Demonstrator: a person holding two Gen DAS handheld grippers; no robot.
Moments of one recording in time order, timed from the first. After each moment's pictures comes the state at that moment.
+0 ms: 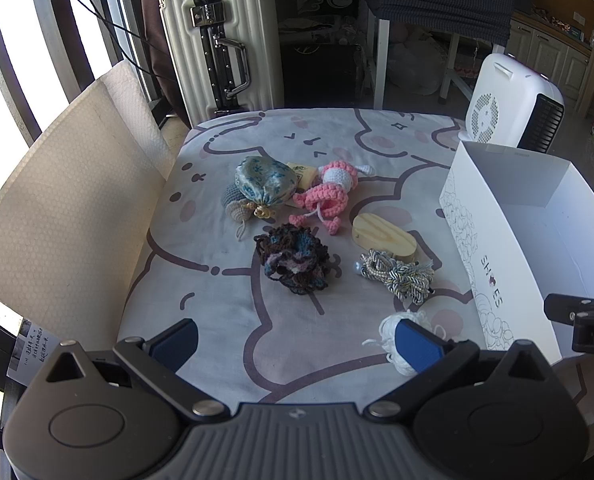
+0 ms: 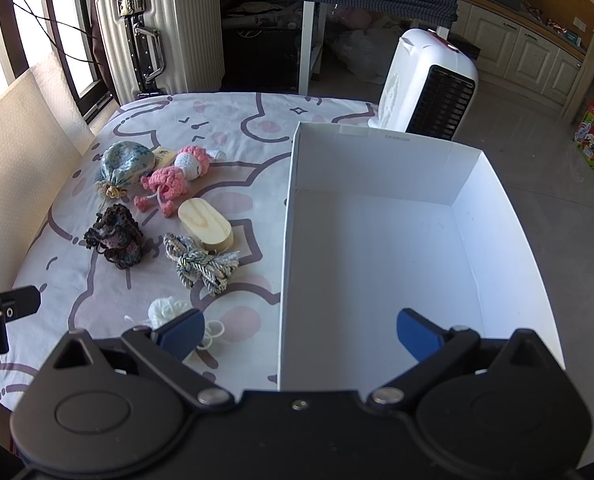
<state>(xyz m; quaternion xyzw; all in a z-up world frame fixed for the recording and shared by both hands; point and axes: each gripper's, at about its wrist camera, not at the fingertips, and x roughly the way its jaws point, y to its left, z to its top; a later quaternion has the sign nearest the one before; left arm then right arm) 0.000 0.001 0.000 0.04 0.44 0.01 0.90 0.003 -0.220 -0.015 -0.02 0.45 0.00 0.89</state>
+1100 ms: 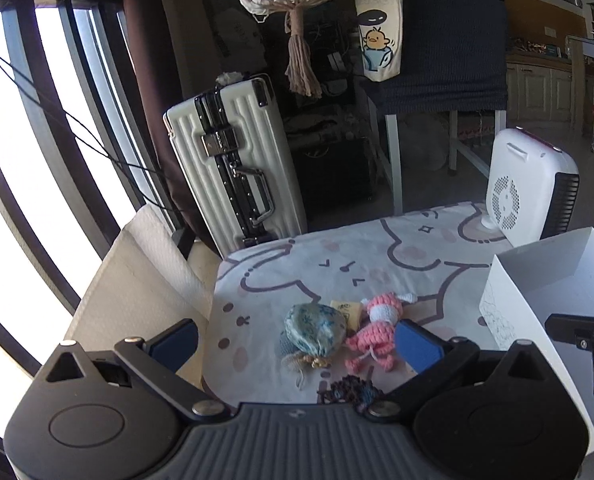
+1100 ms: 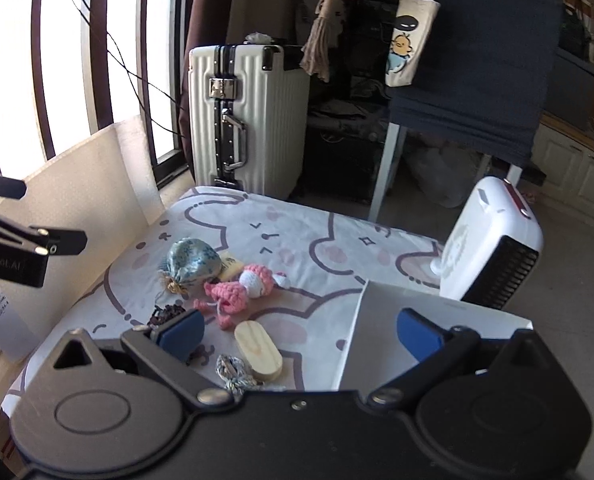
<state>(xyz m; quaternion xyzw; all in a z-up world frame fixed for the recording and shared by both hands) 0.069 0.017 0.079 0.13 0.31 0.01 0.94 0.055 -0.189 0.054 -0.08 0.31 0.13 0.94</state>
